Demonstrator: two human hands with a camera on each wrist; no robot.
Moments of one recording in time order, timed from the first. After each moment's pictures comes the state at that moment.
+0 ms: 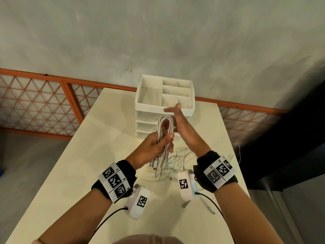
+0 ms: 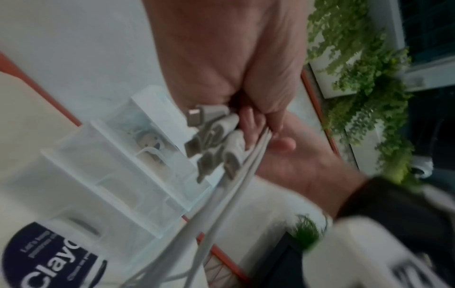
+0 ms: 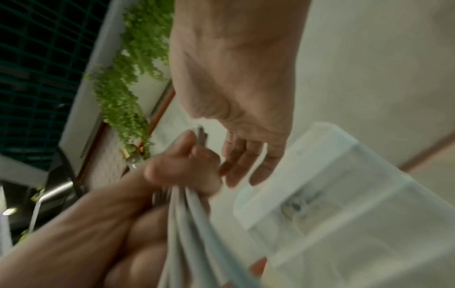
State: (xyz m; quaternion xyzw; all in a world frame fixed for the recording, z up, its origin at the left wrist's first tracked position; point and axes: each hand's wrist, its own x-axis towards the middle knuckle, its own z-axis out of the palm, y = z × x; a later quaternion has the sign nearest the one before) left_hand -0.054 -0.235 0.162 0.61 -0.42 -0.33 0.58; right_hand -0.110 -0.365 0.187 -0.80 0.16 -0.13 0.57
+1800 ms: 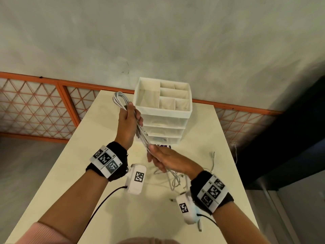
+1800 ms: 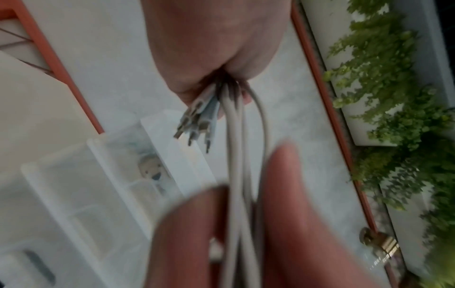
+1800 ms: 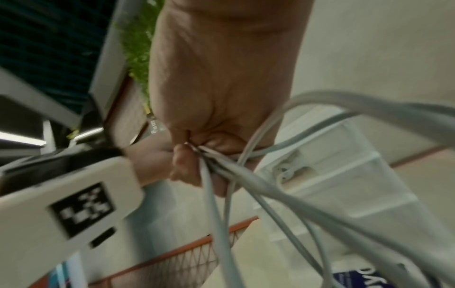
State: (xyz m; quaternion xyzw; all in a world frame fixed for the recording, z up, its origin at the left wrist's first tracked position) left_hand 0.013 -0.249 0.170 0.58 -0.19 -0.15 0.78; right_hand -0.133 -0.324 0.157 -0.85 0.10 0.11 0.50
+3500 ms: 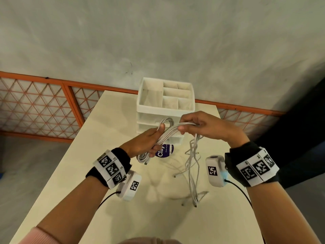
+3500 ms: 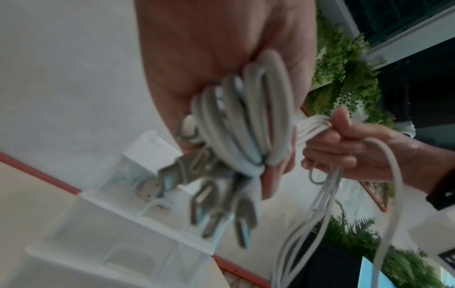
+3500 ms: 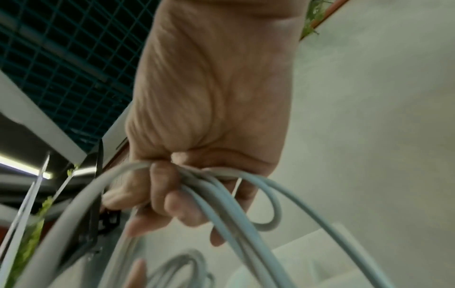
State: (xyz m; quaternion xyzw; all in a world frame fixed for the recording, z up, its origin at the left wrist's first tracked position) left_hand -0.030 -0.222 0.184 0.64 -0.42 -0.44 0.47; right_hand -0.153 -0.387 0.260 -0.92 0.05 0.05 0.39
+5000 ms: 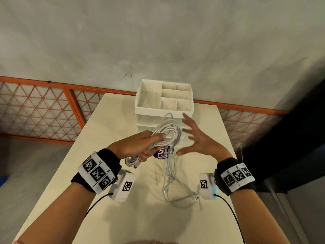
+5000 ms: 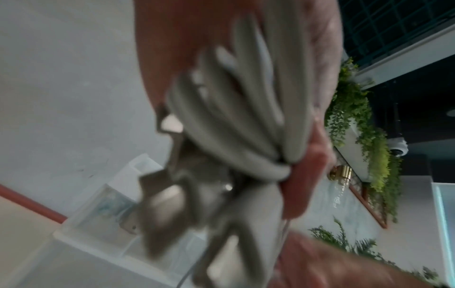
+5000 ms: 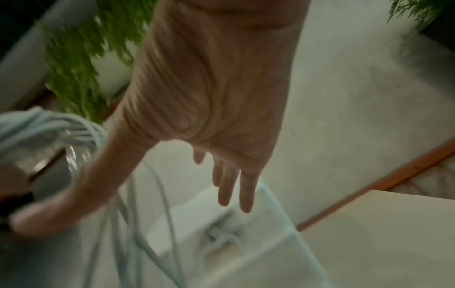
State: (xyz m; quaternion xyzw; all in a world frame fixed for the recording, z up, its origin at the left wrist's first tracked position) left_hand -0.030 -0.210 0.206 0.65 -0.43 -0.47 0.41; right_hand -0.158 -0.415 0.166 -0.84 0.15 -0.01 0.53
